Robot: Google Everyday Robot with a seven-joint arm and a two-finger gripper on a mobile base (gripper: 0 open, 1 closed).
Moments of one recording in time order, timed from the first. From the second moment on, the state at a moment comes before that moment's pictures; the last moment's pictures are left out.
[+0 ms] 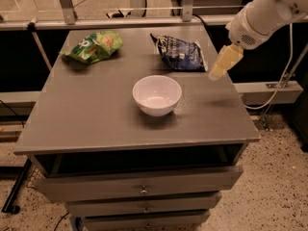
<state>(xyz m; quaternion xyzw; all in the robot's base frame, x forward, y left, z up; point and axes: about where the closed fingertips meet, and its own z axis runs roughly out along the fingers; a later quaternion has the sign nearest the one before) 0.657 -0.200 0.921 -0.55 0.78 -0.04 0.31</state>
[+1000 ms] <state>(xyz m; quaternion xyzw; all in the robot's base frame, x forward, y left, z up) 0.718 -0.160 0.888 -0.53 0.77 0.05 0.36</state>
